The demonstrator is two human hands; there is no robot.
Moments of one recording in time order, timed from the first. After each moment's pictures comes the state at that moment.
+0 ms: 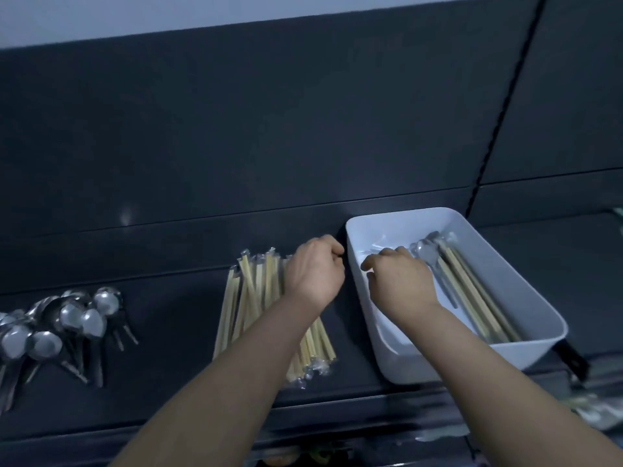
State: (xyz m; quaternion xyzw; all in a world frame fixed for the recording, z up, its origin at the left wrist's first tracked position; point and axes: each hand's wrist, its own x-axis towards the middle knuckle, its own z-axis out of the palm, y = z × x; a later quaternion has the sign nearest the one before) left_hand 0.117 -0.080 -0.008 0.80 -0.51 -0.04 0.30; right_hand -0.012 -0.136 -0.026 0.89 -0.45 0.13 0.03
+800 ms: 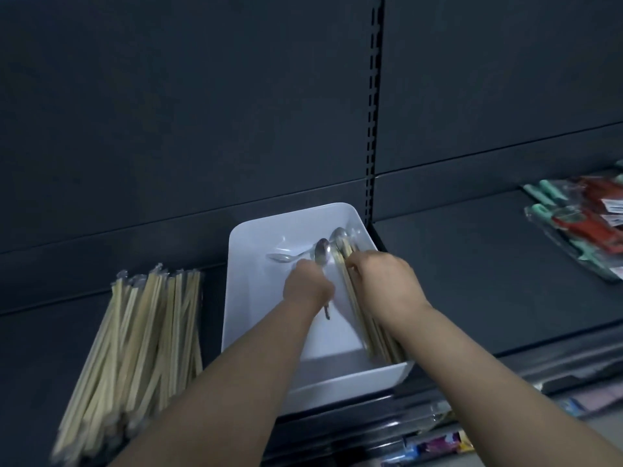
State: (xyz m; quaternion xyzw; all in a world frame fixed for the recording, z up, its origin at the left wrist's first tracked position) left_hand -0.021 -0.231 -0.075 0.86 -0.42 -0.24 0.17; right_hand -0.157 -0.242 -0.033 0.88 -0.45 0.12 -0.08
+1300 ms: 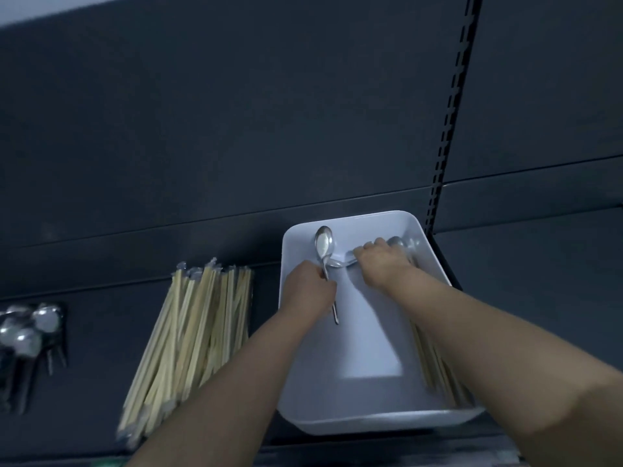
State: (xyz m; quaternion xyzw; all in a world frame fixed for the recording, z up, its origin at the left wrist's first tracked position) left_hand 0.041 -0.191 -0.054 0.84 -0.33 -0.25 0.34; right_hand -0.048 -0.309 -0.059 0.92 -0.38 -0.12 0.00
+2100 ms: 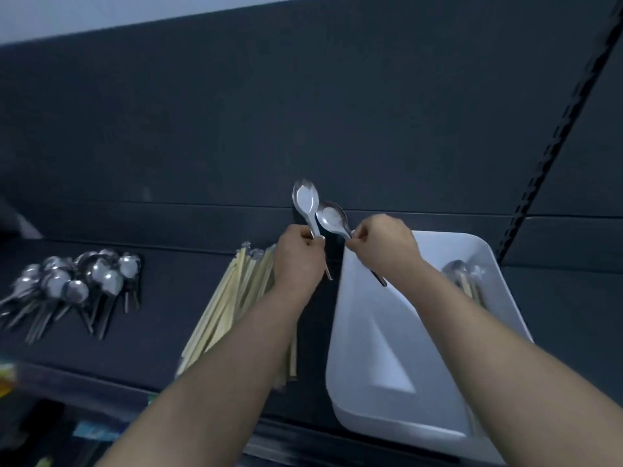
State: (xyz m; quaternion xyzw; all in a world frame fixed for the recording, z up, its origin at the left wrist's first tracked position) left_hand 0.104 -0.143 -0.010 0.81 -0.21 -0.10 0.54; right_hand 0.017 -0.245 0.013 0.88 -0.38 0.13 -0.24
